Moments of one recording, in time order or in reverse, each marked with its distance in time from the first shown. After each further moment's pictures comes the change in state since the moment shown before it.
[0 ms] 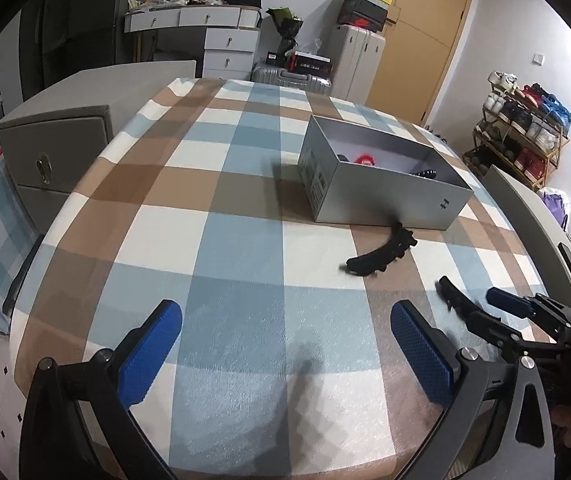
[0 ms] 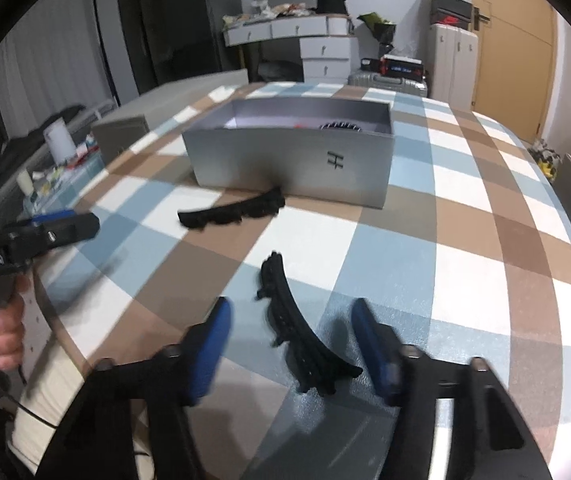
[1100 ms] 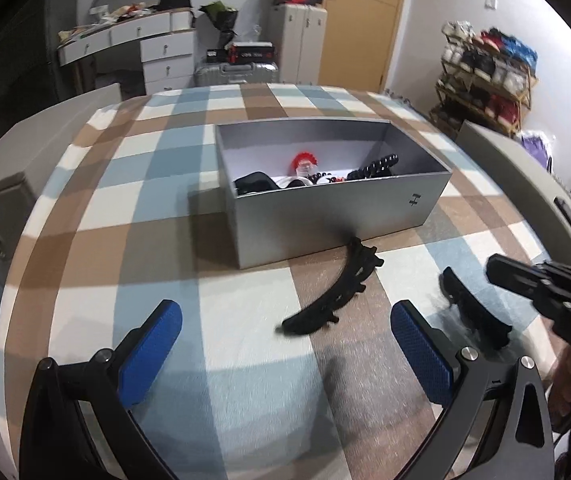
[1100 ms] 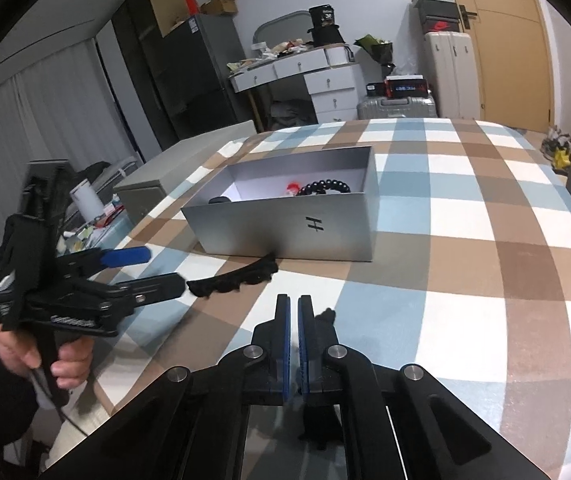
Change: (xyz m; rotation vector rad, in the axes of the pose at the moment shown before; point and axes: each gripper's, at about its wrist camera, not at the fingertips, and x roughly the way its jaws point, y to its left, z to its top) left arm 0.049 -0.047 0.034 0.226 0.067 -0.057; right arm -0.016 -0.042 0.019 0.135 -0.153 0.159
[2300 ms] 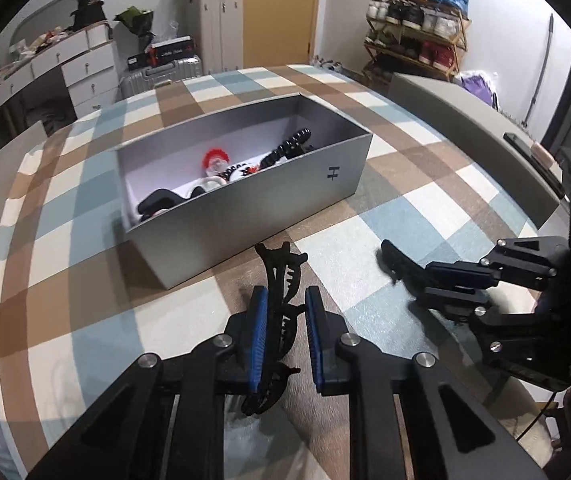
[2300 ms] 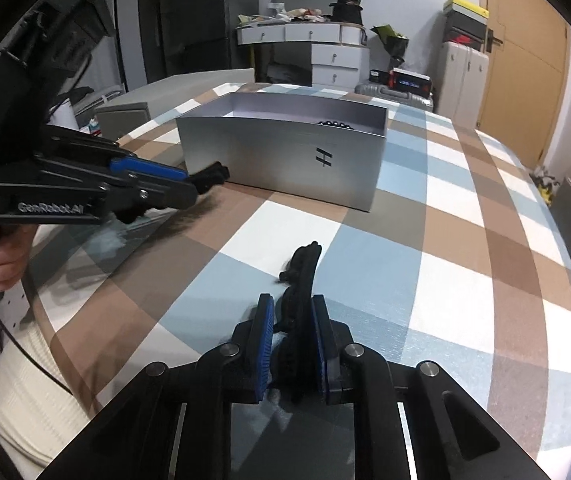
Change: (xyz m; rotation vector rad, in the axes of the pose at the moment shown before) left arm -0.003 -0.031 0.008 0.215 0.069 -0.146; right arm 0.018 0.027 -0.033 -0.219 0.125 -0.174
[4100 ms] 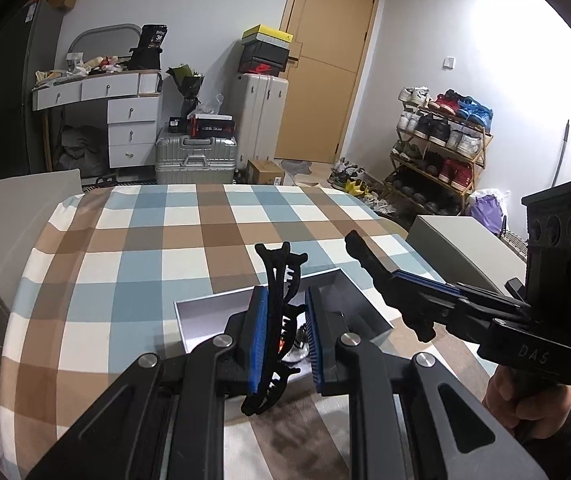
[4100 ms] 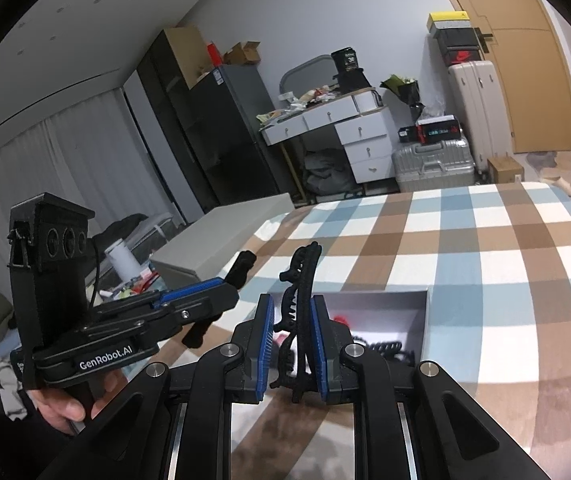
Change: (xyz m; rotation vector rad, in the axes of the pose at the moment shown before) left arm -0.034 0.041 0.059 -0.185 -0.343 -0.005; right arm -0.009 -0.052 0.125 0.259 -0.316 0.316
